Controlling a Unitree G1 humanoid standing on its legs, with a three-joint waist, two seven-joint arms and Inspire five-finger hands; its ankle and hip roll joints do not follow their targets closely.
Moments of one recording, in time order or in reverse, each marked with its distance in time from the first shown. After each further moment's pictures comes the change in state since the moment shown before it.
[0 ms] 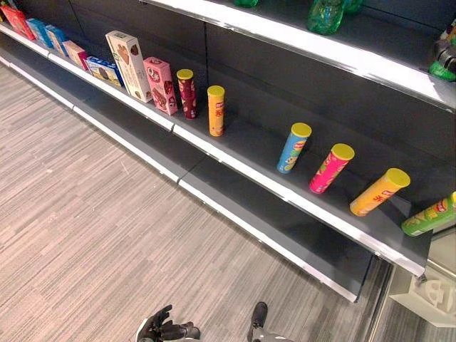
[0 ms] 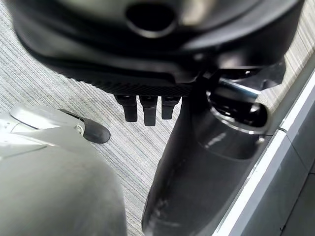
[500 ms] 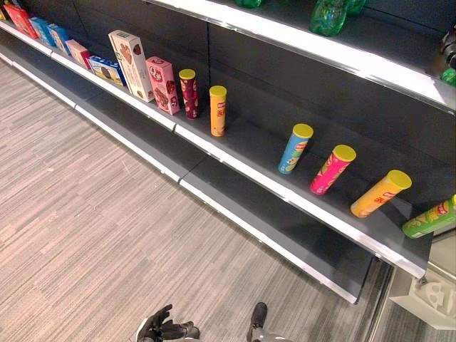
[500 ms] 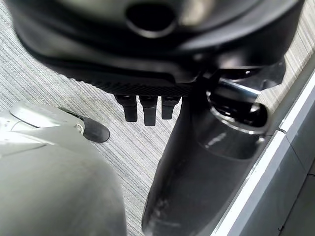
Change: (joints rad) left arm -0.003 0.000 -0.003 -0.002 0.000 0.000 0.000; right arm 0.000 -0.004 0.018 0.063 -0.006 -0.008 0.023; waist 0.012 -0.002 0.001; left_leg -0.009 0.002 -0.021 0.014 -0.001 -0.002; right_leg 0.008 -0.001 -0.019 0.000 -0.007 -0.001
